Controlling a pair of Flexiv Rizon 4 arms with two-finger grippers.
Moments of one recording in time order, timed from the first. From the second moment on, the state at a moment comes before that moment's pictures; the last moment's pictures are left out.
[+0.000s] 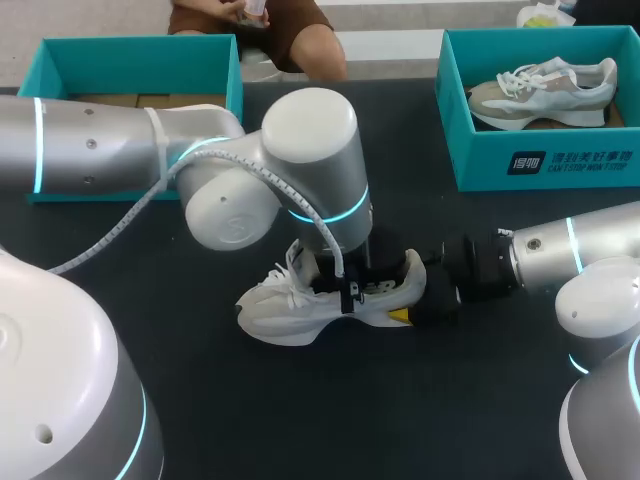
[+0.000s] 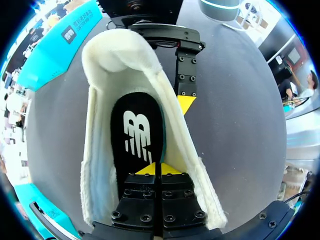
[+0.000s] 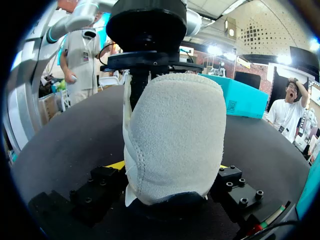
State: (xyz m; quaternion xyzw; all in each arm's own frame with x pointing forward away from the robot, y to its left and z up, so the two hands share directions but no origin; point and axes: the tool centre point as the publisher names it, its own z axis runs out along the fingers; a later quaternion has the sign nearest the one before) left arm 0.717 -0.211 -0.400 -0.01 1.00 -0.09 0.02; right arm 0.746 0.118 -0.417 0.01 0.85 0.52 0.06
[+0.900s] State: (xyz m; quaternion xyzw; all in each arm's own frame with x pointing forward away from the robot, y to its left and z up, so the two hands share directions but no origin) left arm 0.716 -0.195 -0.320 0.00 0.98 -0.19 -0.06; right arm 0.747 0.118 -0.417 0.01 0.85 0.52 0.06
